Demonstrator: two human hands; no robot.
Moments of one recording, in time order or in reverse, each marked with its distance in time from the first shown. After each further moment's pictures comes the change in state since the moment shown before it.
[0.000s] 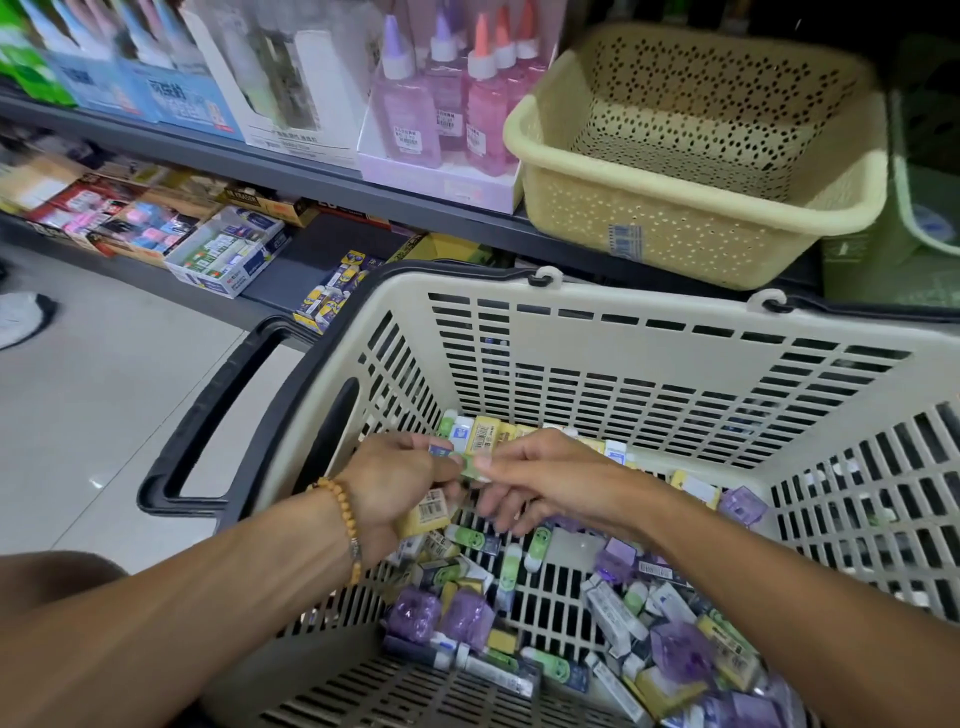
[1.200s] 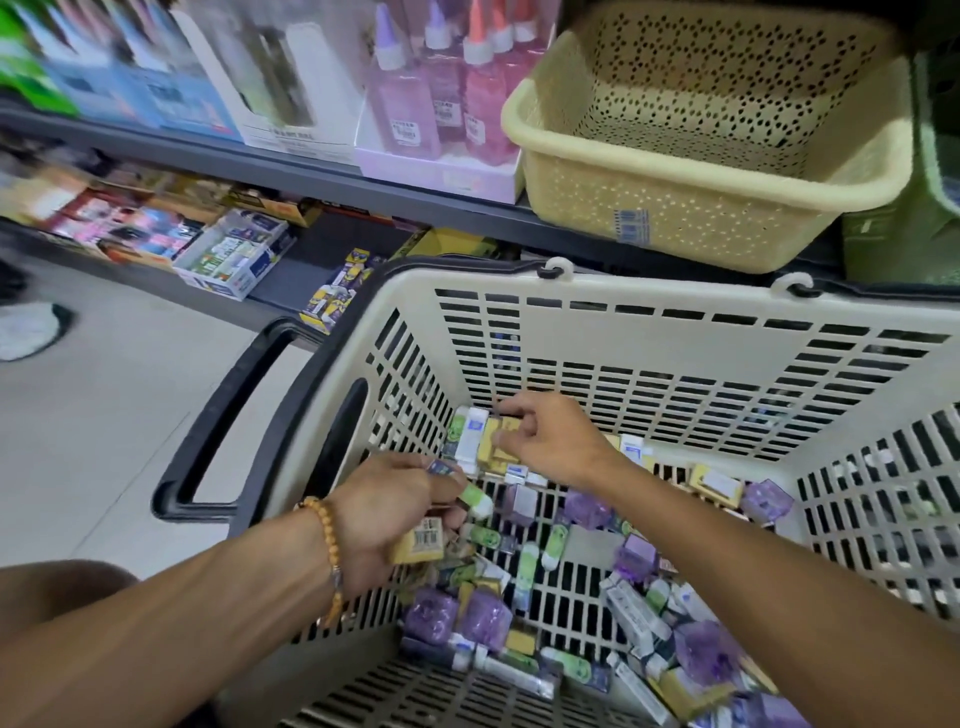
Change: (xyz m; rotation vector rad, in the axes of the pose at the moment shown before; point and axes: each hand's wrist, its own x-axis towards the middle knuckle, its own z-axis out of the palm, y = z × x) left_hand -0.019 -0.004 -0.007 0.110 -0.088 -0.076; right_hand 0.044 0.008 -0.010 -0.459 0.471 -0.136
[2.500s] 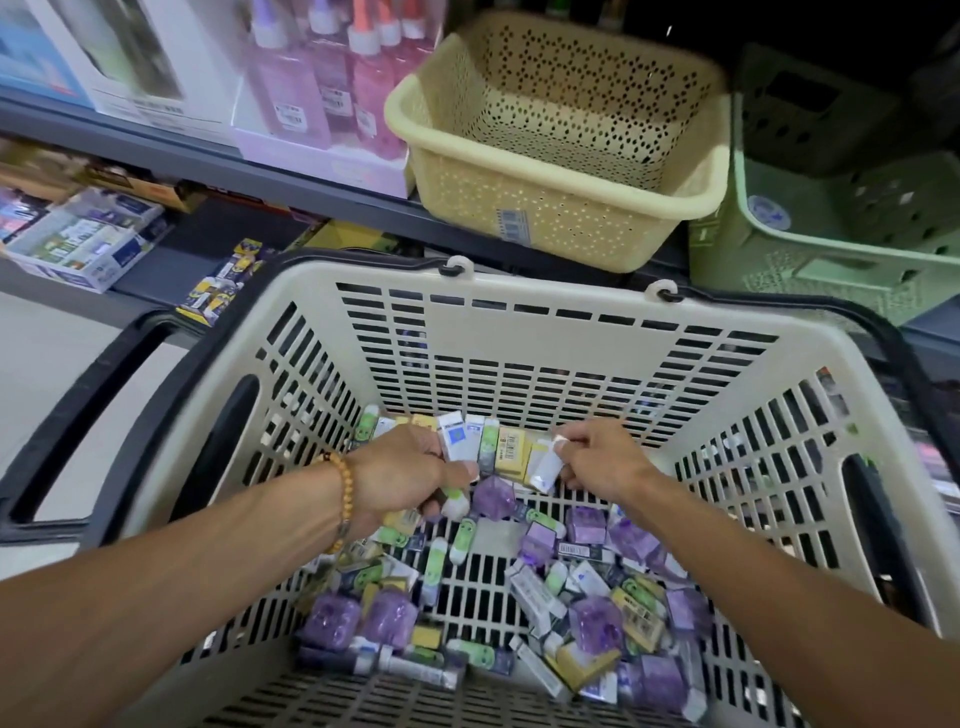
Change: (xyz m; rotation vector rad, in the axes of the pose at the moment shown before) left_hand 0.046 0.004 0.064 0.496 -0.224 0.171; right_hand -0.078 0.072 -0.074 0.178 0.203 0.451
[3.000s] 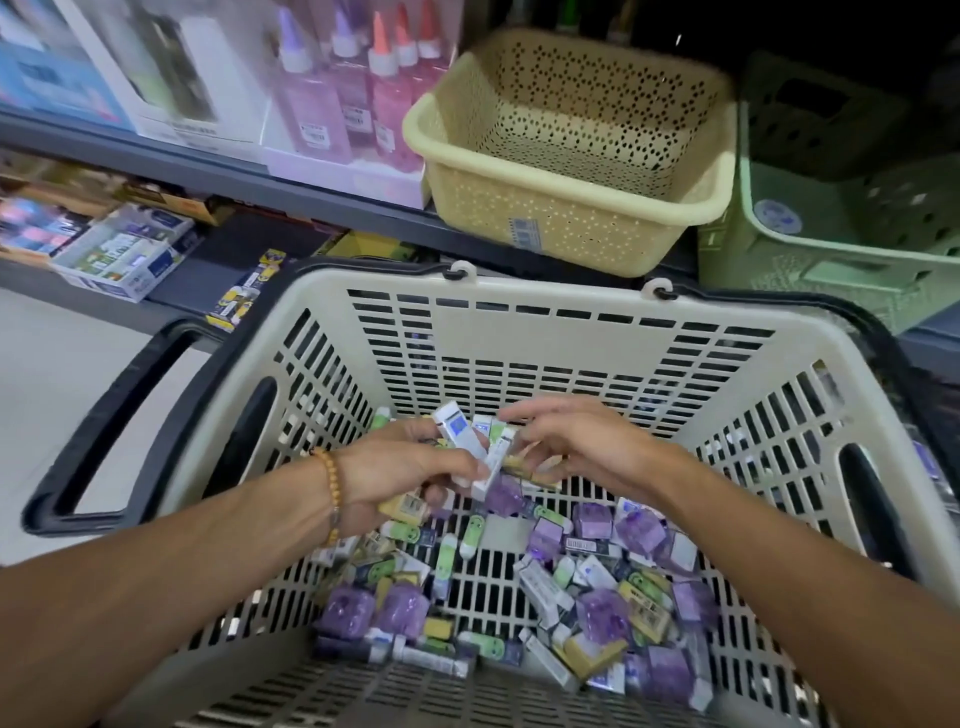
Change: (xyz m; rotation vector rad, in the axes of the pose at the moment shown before) left_hand -0.016 0.004 -0.014 -0.275 -0.106 -0.042; right_hand -0.019 -0.044 -0.005 0.242 -0.435 -0.175
